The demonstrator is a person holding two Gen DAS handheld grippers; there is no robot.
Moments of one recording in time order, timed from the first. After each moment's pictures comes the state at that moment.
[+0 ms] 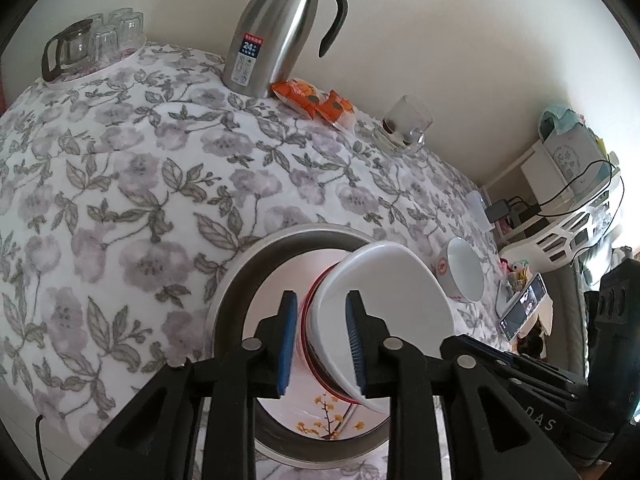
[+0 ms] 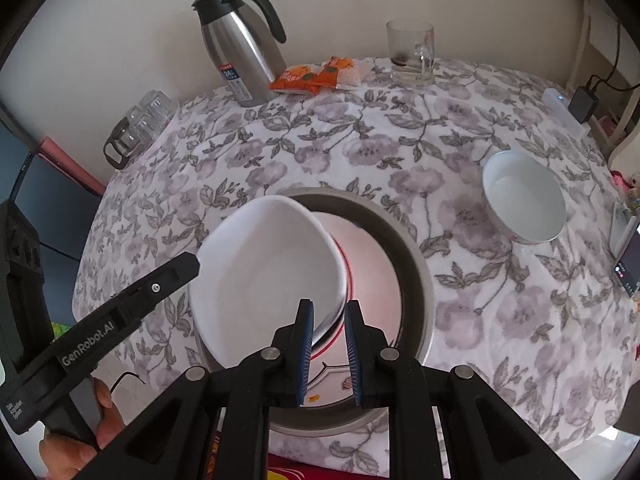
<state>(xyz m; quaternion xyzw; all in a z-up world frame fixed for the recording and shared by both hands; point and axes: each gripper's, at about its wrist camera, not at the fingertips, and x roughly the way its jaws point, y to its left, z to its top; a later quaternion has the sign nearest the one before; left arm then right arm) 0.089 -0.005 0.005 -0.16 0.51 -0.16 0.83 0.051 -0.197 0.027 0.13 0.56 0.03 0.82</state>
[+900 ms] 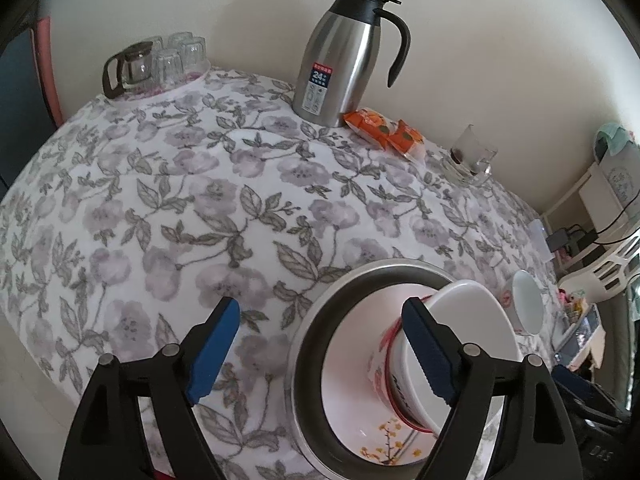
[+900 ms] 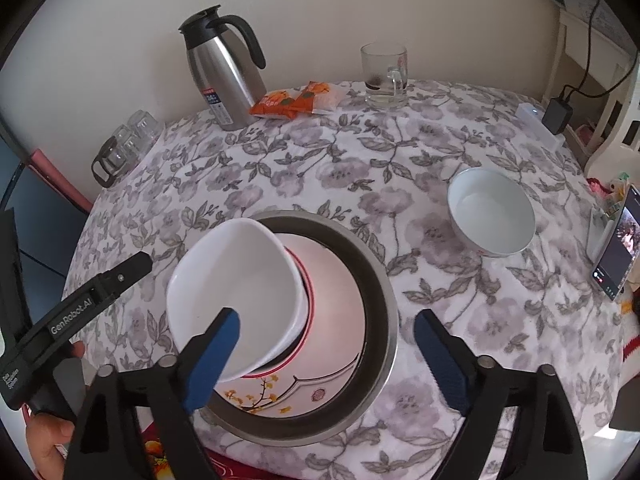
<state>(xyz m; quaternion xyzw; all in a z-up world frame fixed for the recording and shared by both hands) 0.094 0.018 0.006 -0.12 0.48 -0.03 0.87 0.043 -0.217 0.032 0.12 0.52 0.00 0.84</state>
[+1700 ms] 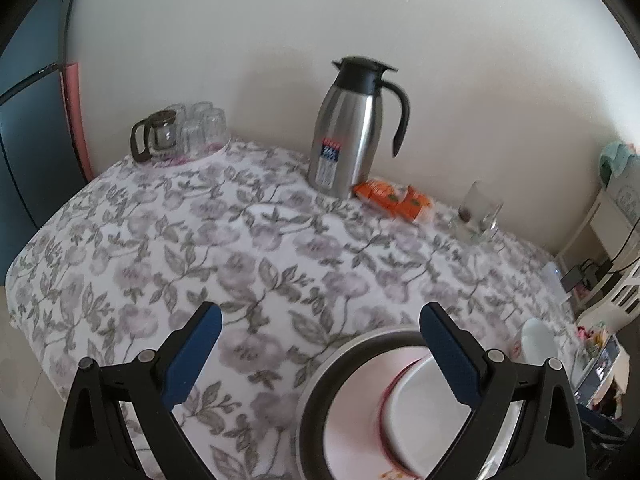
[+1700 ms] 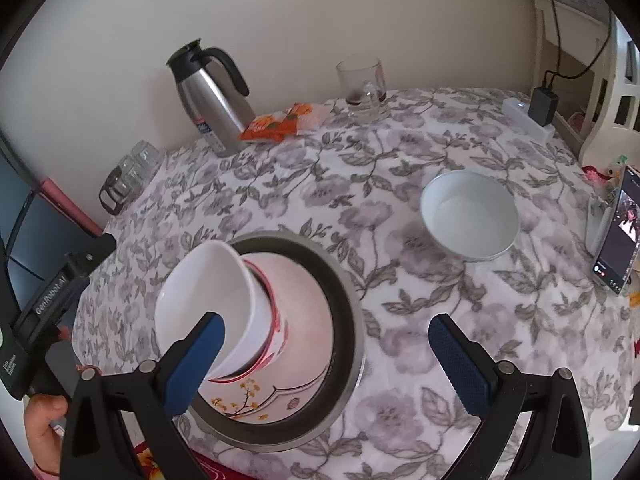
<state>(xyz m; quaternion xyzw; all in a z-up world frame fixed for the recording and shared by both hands) 0.087 0.007 0.043 -0.09 0.37 0.01 0.92 0.031 -0.263 0.032 0.16 0.49 0.01 0.86</state>
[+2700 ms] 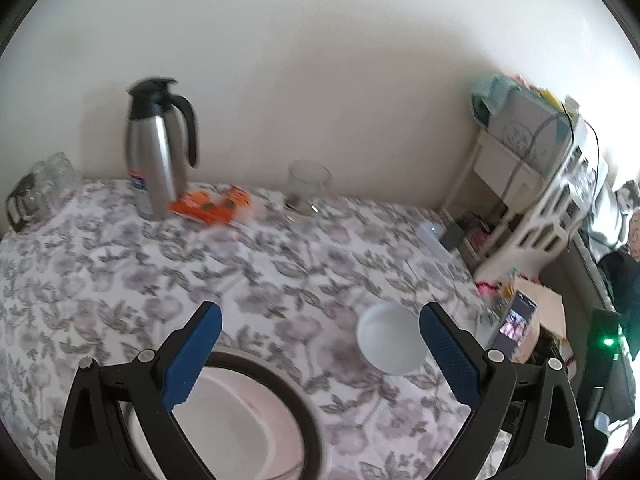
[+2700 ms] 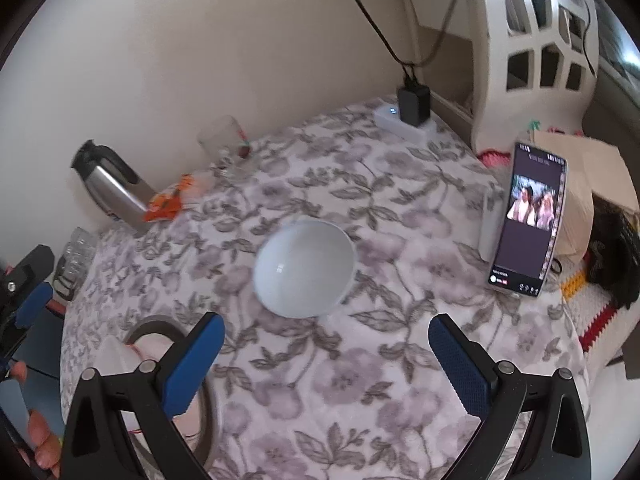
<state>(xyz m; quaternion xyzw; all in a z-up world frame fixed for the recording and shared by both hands) 0.102 -0.180 0.090 -0.04 0.40 -0.19 0.90 0.022 -0.416 0.029 0.23 0.46 -0.12 0.85</state>
